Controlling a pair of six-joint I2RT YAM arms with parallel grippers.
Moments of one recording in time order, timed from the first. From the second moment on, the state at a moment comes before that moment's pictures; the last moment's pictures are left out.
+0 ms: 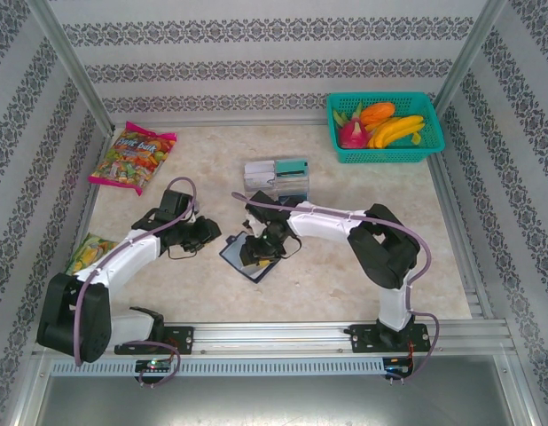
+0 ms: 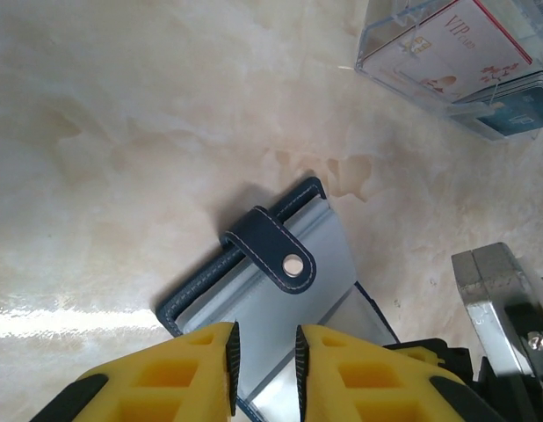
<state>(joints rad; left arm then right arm) -0.23 1.26 0.69 -0.43 0.40 -0.80 0.85 1.92 1.27 -0.66 -0.51 0.58</state>
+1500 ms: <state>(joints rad) -0.44 1.56 0.68 -0.16 0.55 -0.81 0.86 1.59 0.75 -0.05 -0.30 1.35</state>
